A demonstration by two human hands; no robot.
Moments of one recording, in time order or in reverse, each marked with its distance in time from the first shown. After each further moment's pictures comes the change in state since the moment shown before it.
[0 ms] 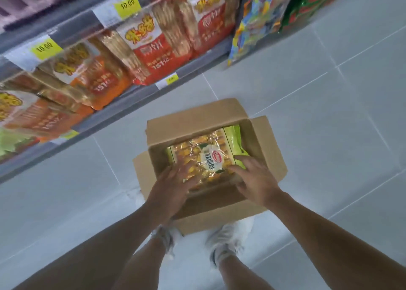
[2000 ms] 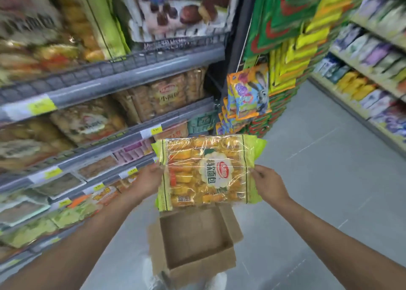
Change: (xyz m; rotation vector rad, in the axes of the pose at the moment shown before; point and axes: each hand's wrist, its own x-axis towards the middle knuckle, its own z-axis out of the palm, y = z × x) left_hand -0.212 0.107 -0.519 -1.091 0.462 -0.591; right_hand -0.228 -0.150 -0.519 0.525 0.534 0.450
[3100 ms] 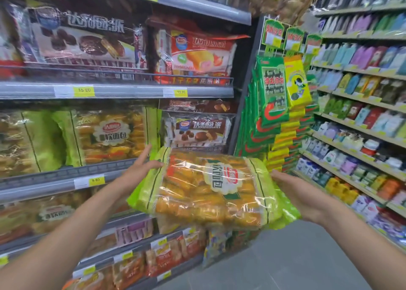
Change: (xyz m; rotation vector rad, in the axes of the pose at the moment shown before) left_hand -0.152 0.185 -0.164 -0.367 -0.098 0.566; right_hand -0.086 -0.173 -0.244 0.826 -0.438 -0.148
